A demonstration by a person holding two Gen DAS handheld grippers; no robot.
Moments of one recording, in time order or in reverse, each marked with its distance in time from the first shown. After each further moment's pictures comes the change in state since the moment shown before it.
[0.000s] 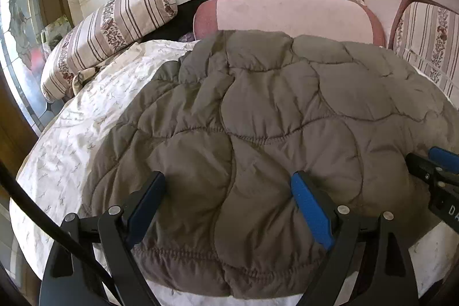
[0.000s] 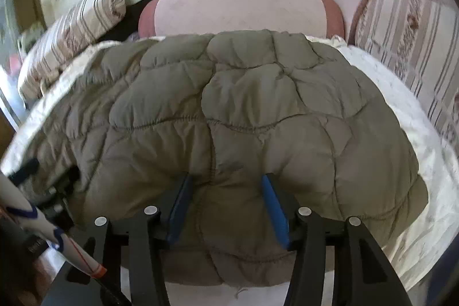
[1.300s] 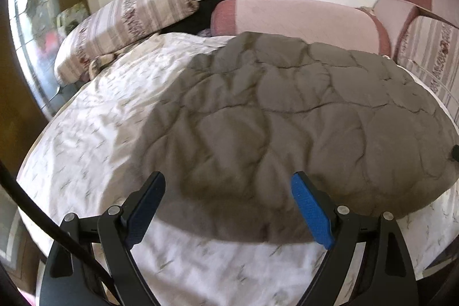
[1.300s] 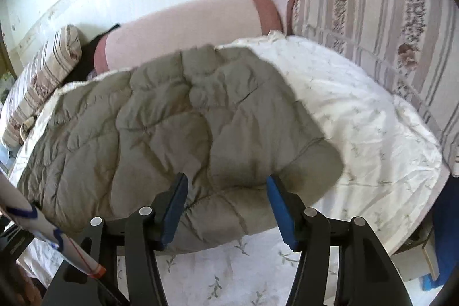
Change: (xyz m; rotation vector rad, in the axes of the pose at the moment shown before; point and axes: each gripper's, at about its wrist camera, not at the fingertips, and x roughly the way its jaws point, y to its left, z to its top) left arm -0.048 0.038 -0.023 -0.086 0.019 0.024; right arm -0.059 -0.086 -0.025 0.244 -0.080 -0.107
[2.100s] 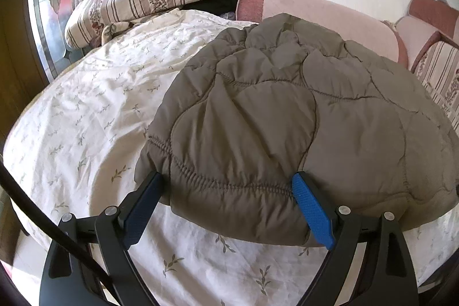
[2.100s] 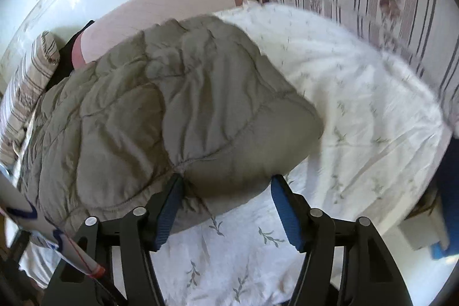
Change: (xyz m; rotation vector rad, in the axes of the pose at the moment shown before) left arm 0.032 0.032 -0.020 -0.145 0.044 -0.023; right arm 0.014 -0.025 -0.013 0.098 0.111 -0.035
